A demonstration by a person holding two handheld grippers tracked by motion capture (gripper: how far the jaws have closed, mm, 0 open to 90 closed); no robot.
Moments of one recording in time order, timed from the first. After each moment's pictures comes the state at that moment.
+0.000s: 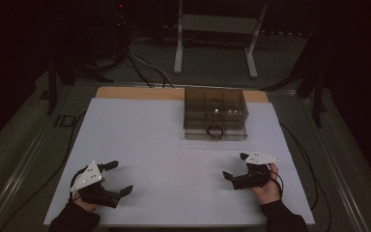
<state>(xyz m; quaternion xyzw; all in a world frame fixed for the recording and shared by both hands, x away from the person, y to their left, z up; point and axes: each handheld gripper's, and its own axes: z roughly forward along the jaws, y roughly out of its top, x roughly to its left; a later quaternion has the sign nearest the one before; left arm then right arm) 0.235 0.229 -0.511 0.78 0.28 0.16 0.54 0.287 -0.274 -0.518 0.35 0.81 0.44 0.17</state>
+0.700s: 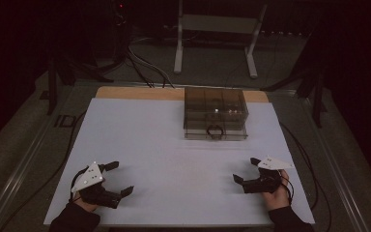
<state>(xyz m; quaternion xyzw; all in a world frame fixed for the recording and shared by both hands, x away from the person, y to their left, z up) 0.234 0.227 -0.511 0.78 0.28 0.16 0.54 0.277 -0.304 -0.527 0.38 0.79 0.45 0.17</state>
